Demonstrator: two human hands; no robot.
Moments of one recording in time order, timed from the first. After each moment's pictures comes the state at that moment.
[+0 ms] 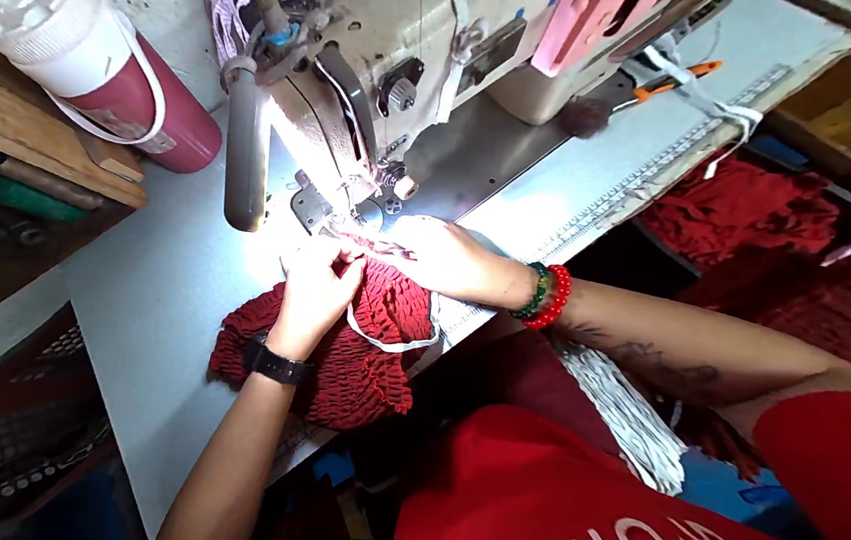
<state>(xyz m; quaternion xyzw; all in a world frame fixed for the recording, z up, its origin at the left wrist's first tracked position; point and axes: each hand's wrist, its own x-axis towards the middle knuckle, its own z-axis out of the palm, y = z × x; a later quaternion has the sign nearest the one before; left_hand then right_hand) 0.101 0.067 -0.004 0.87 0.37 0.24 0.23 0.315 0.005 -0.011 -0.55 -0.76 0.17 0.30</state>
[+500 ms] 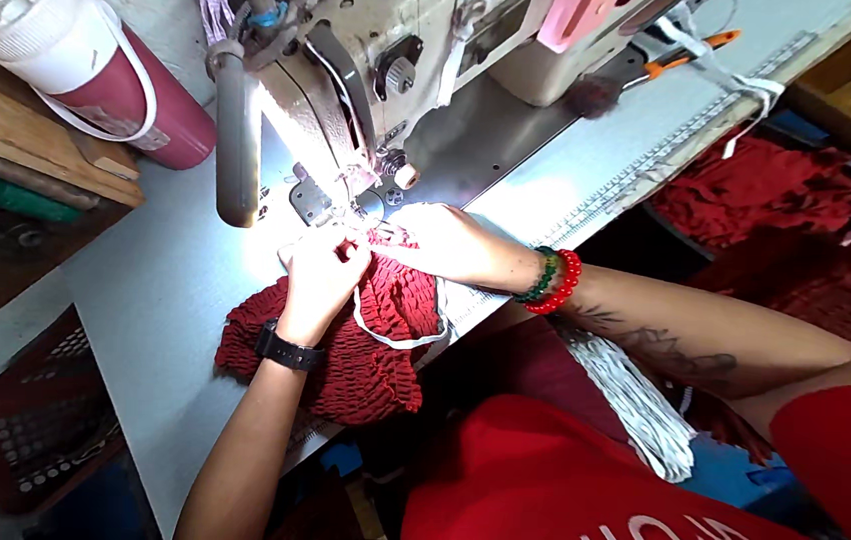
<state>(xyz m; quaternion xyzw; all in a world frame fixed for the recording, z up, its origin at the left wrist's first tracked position) 0.110 0.075 -0.008 0.86 0.41 0.22 0.22 0.318 0.018 -0.008 -0.59 -0.72 0.24 0.25</state>
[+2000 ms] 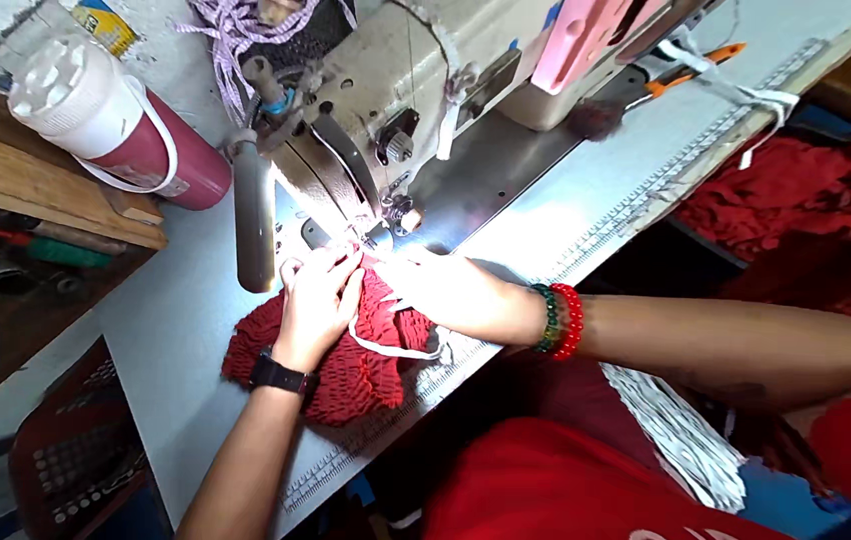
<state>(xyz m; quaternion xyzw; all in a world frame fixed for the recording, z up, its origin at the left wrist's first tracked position) 0.087 0.102 -0.015 0.93 0.32 0.16 0.09 0.302 0.003 -0.003 -0.54 -0.83 0.07 0.15</state>
